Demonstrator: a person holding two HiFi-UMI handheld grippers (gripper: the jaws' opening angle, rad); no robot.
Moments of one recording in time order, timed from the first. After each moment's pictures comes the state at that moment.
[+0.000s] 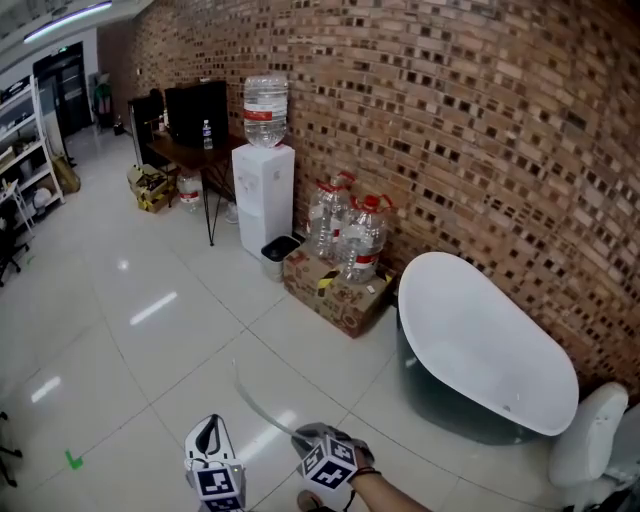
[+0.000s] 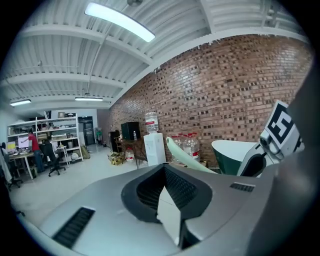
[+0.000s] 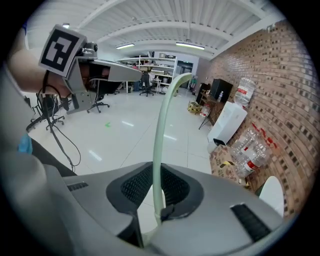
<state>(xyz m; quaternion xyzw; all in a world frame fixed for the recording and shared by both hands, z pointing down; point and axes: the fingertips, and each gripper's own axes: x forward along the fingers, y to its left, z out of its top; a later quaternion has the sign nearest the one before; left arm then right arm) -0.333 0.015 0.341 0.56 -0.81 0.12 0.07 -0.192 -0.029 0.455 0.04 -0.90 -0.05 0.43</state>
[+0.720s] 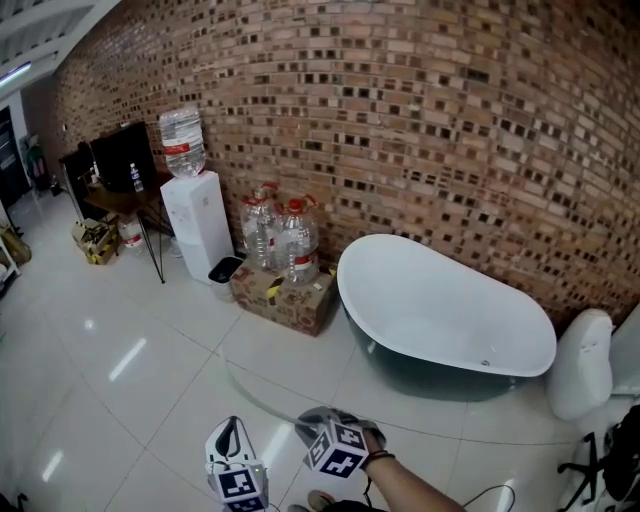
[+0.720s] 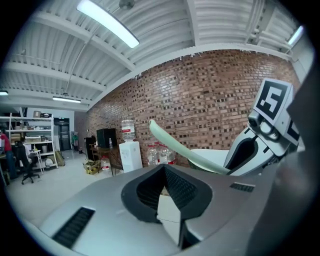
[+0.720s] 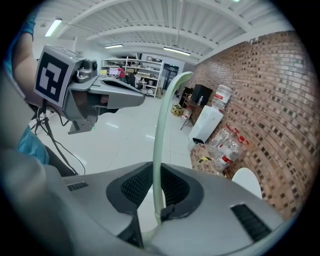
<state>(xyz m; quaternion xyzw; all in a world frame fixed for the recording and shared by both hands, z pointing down) -0.209 -0.026 0.309 0.67 -0.74 0.11 0.04 -0.098 -0.046 0.376 0.14 -0.90 -0.06 0.41</state>
